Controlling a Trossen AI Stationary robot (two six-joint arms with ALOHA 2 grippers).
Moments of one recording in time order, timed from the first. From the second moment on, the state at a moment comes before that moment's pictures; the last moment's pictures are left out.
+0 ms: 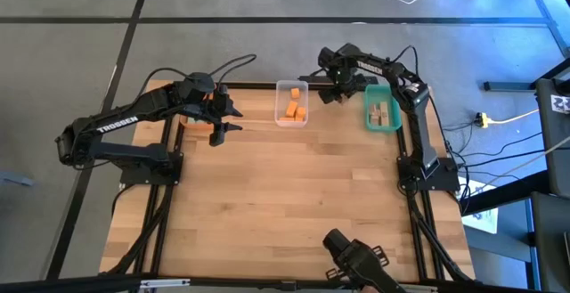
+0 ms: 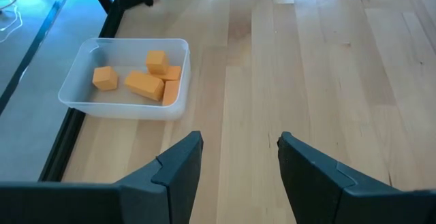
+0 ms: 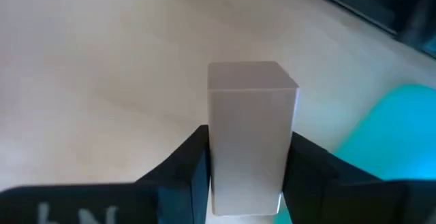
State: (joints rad) left arm 0.47 1.00 0.97 -0.61 0.25 0.29; right arm -0.82 2.19 1.73 -1.24 0.04 0.35
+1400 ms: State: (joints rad) left arm 0.54 1.00 0.97 -0.59 0.24 0.29; right arm -1.00 1.73 1.31 -1.34 0.13 0.36
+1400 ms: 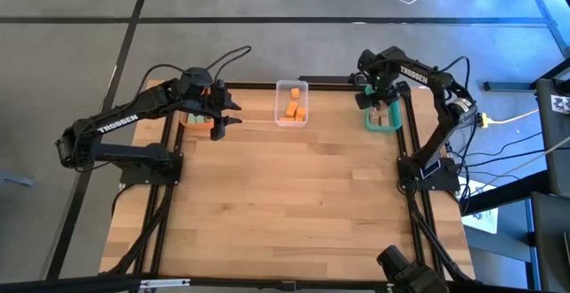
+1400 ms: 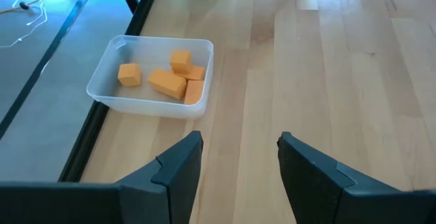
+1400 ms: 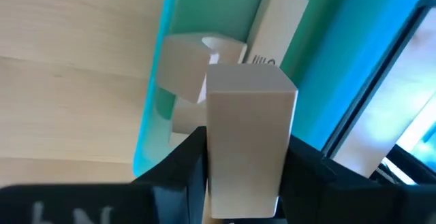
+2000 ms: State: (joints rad) left arm 0.54 1.00 0.97 -0.59 0.24 0.29; right arm -0.99 1.73 1.25 -1.30 0.12 0.36
